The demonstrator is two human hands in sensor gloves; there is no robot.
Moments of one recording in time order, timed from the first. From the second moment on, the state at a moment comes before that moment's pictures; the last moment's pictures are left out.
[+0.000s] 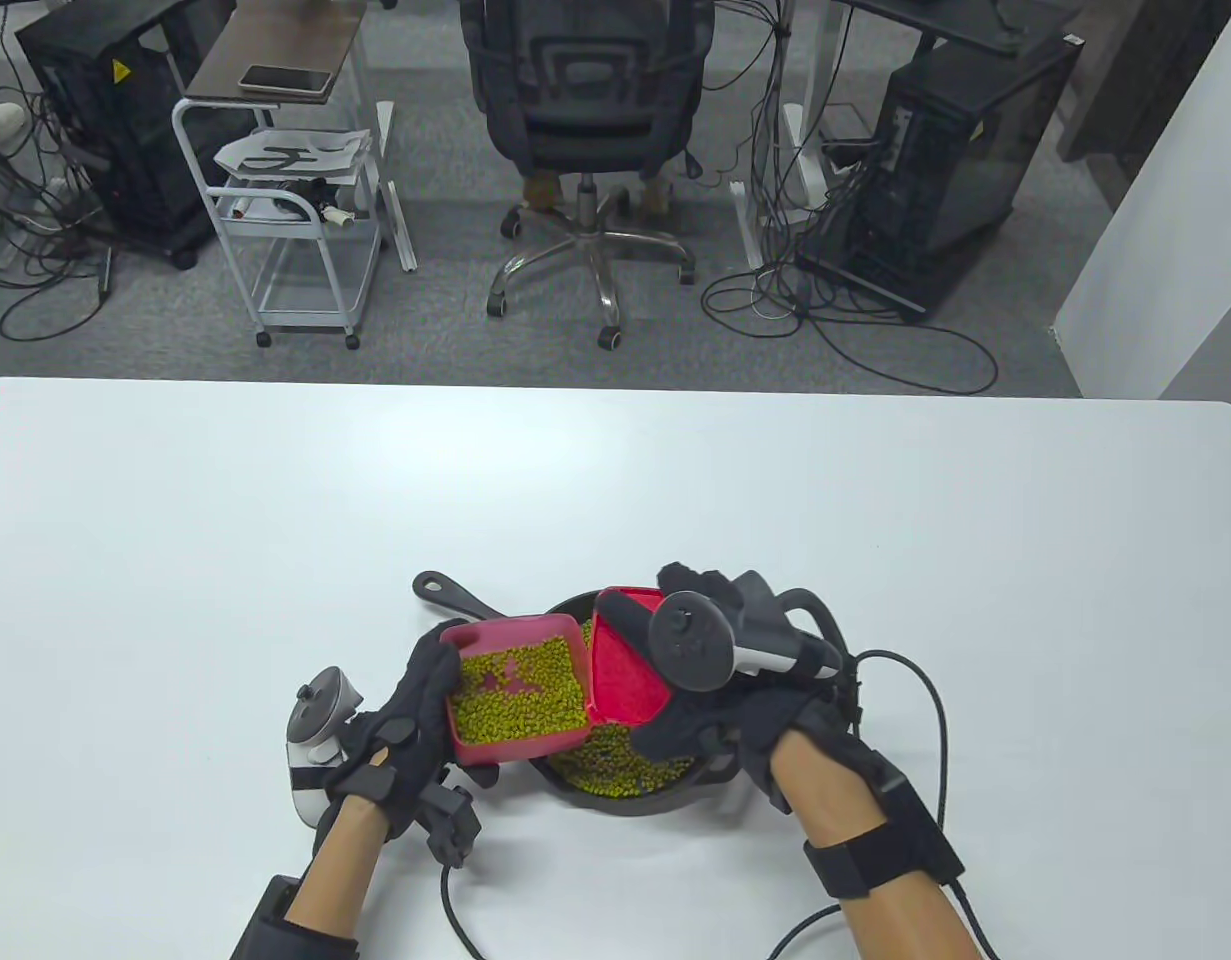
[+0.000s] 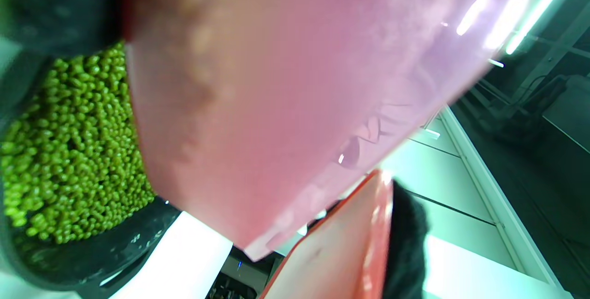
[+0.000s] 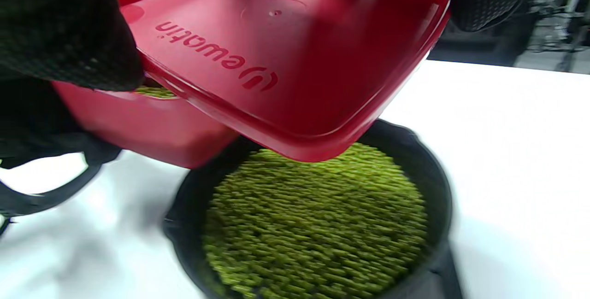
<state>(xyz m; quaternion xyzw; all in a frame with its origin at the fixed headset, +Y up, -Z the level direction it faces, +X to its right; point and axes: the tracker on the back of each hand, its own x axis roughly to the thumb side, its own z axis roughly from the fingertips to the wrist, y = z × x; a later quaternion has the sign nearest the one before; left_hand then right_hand) -0.222 -0.788 -0.289 -0.20 0.01 0.79 0.59 0.048 -0.623 -0.305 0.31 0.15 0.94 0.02</state>
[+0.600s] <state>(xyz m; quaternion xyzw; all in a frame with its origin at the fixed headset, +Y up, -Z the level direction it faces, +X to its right) -0.209 -0.793 -0.290 -0.24 -0.05 0.79 0.56 -0.019 -0.642 -0.302 0.37 0.19 0.91 0.03</state>
